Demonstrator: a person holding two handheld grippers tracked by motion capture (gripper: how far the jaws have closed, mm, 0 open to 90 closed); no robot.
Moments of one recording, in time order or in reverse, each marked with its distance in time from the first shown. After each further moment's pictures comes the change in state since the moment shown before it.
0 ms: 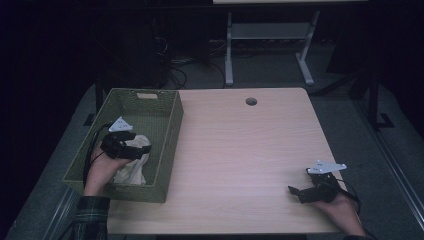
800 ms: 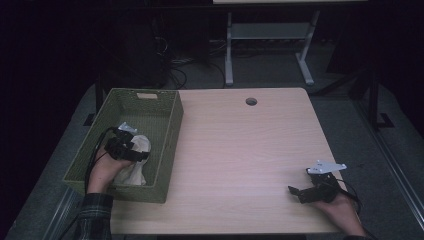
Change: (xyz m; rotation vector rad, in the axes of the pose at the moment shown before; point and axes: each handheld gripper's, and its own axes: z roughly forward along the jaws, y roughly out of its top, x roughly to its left) left arm 0.012 -0.013 0.029 0.222 0.016 -0.084; right arm 0.000 0.000 0.000 0.001 0.000 0.000
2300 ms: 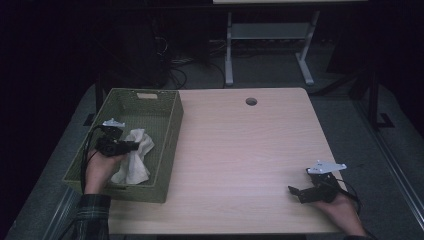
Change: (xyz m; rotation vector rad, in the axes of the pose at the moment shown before) left arm 0.012 -0.004 -0.028 -0.144 -0.048 -0.145; right arm 0.000 0.000 0.000 0.000 0.000 0.000
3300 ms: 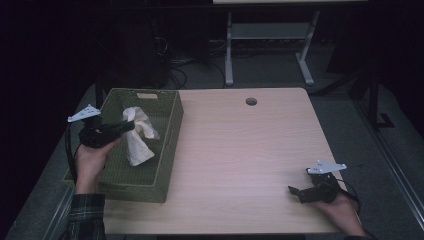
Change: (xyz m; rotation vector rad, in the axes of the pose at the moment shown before) left arm -0.008 0.022 -0.056 -0.423 -0.148 -0.022; right arm 0.000 0.000 0.000 0.000 0.000 0.000
